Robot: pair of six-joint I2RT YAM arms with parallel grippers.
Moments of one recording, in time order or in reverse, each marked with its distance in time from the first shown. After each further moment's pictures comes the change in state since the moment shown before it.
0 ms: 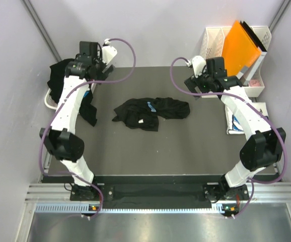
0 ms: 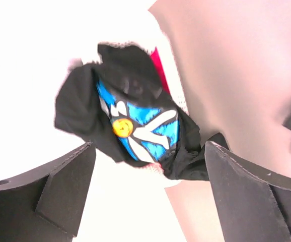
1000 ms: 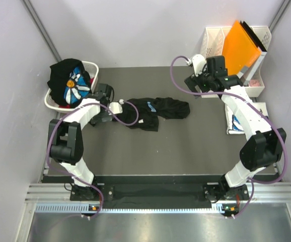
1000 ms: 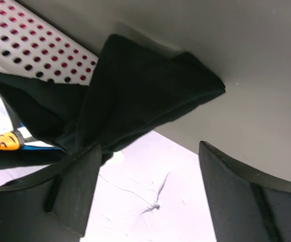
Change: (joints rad) left arm -0.042 -0.089 -0.743 0.140 -0.169 0.542; right arm 0.000 0.001 0.013 -0.005 -0.001 0.000
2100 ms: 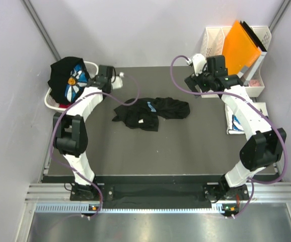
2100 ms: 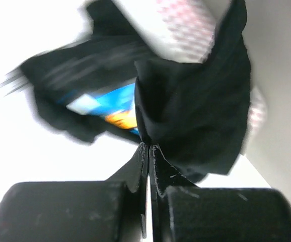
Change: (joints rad) left arm -0.012 0.141 0.253 0.254 -0.172 0.058; right arm 0.000 0.000 0.013 0.000 0.005 -0.001
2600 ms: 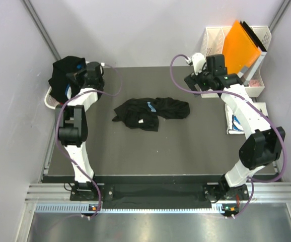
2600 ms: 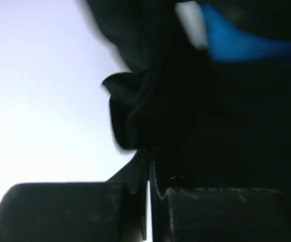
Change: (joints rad) left arm 0.122 0.136 0.023 0.668 -0.343 0.248; right arm 0.000 0.018 0.021 0.000 -0.003 0.000
